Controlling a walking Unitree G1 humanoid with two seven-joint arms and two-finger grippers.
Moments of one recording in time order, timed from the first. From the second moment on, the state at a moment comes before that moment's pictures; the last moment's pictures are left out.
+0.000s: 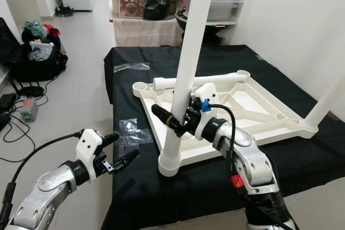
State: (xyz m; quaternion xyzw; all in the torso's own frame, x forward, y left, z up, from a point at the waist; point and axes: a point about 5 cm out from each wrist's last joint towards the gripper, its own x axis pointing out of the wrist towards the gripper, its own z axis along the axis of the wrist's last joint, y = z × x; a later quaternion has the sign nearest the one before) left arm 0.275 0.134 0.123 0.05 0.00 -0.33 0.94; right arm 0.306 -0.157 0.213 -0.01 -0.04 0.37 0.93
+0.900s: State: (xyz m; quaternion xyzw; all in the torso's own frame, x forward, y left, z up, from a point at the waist) left arm 0.275 0.134 0.118 0.06 0.00 -0.33 0.94; right arm 0.313 -0.180 0.200 0.07 0.00 -0.04 1.00
